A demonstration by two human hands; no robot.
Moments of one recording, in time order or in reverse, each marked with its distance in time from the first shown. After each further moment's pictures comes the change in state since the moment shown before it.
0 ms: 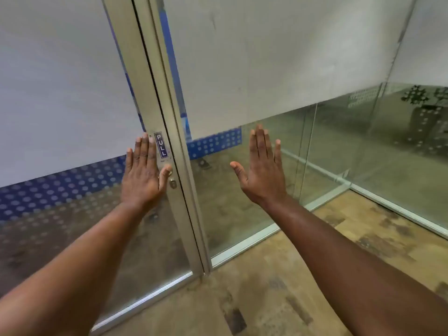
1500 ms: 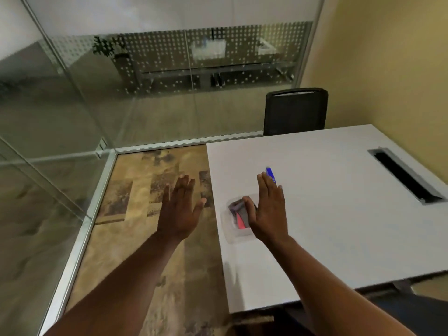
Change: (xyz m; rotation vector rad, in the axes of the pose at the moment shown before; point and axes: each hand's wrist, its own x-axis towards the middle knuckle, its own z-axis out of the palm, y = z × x) left_hand -0.202 0.652 0.075 -0.811 -0.486 1.041; right_hand -0.480 0.247 -0.325 -0.555 0.136 1.211
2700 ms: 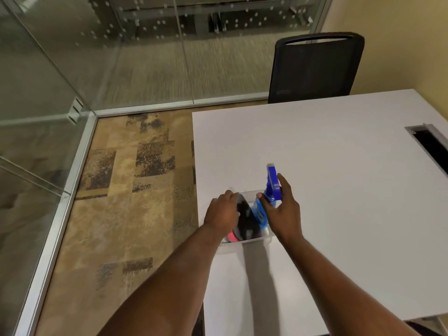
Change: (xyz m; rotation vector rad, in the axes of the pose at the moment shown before) left_hand 0.125 0.076 0.272 -0.162 -0.536 -0.071; right_hand 0.081 0.160 0.093 0.461 -0.125 0.468
